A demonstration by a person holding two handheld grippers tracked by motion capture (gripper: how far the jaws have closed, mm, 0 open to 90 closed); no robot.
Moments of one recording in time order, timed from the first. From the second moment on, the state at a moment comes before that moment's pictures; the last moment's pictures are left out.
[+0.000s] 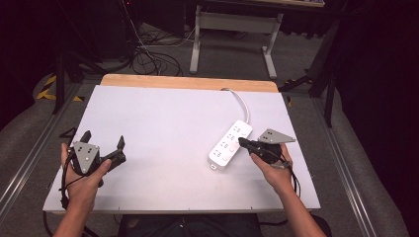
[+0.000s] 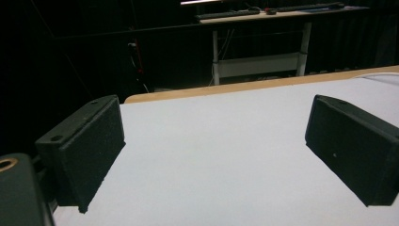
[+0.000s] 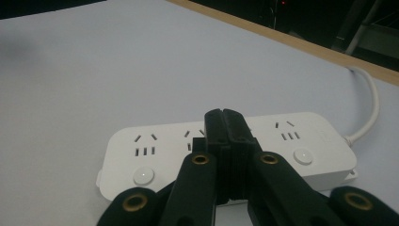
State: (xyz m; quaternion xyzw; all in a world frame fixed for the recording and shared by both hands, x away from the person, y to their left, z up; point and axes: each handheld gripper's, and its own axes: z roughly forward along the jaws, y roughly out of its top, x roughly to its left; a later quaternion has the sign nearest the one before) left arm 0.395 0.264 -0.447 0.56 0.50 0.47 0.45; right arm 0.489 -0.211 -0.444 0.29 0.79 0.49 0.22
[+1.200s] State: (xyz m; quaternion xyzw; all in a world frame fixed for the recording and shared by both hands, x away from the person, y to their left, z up) left arm 0.386 0.270 -0.448 0.56 0.51 0.48 0.45; right arm 0.509 -0.190 -0.470 0.30 0.84 0.43 0.18
